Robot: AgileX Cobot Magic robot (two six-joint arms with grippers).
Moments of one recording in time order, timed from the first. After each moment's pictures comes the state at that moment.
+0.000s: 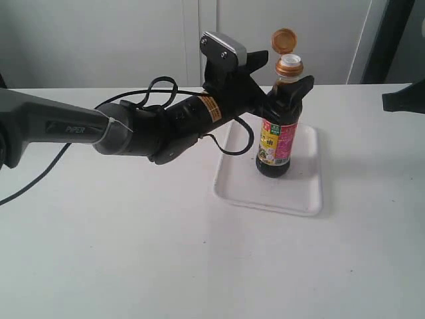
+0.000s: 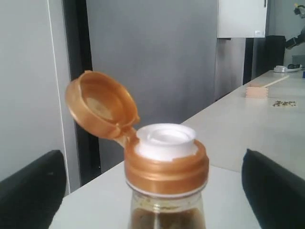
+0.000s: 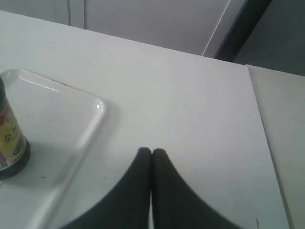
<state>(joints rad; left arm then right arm) -0.70 2.20 -1.51 0.46 -0.89 -0.35 -0.02 1.26 -0.82 0.05 0.16 -0.24</state>
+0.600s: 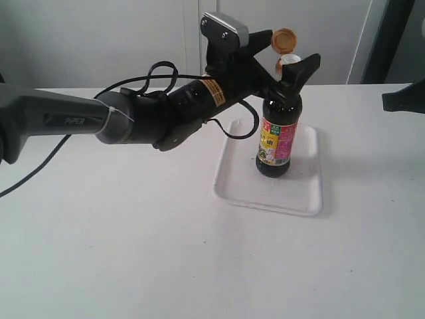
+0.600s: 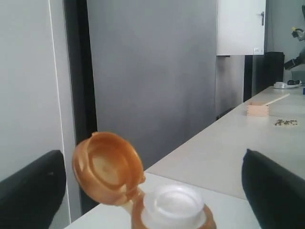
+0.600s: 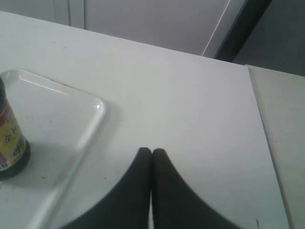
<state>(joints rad) -0.70 2.19 -1.57 0.46 -0.87 -0.37 -0.02 1.26 -0.82 0.05 0.16 -0.23</state>
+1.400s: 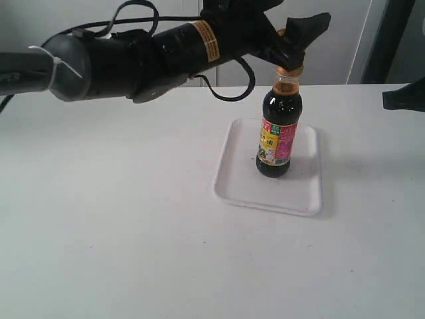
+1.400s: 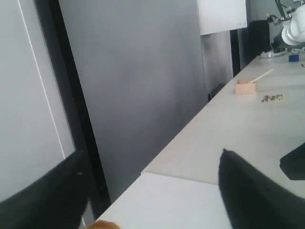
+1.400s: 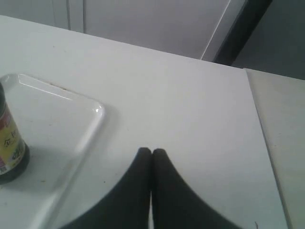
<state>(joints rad) -0.70 1.98 -1.57 0.74 -0.64 -0.53 -0.02 1.26 -0.82 0.05 0.14 -0.23</state>
